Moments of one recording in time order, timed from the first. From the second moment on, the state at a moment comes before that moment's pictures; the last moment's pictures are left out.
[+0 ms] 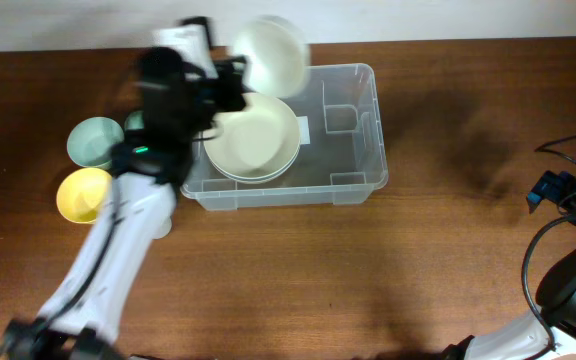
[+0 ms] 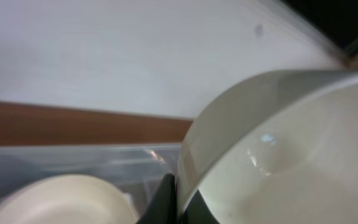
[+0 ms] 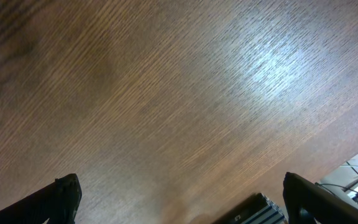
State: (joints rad) left arm -0.28 1.57 1.35 -0.09 0.27 -0.48; right arm -0.62 1.88 1.58 -1.34 0.16 0.17
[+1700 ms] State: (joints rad) left arm -0.56 2.04 1.40 -0.09 -0.13 -0.20; right arm -0.62 1.88 1.58 -1.34 0.16 0.17
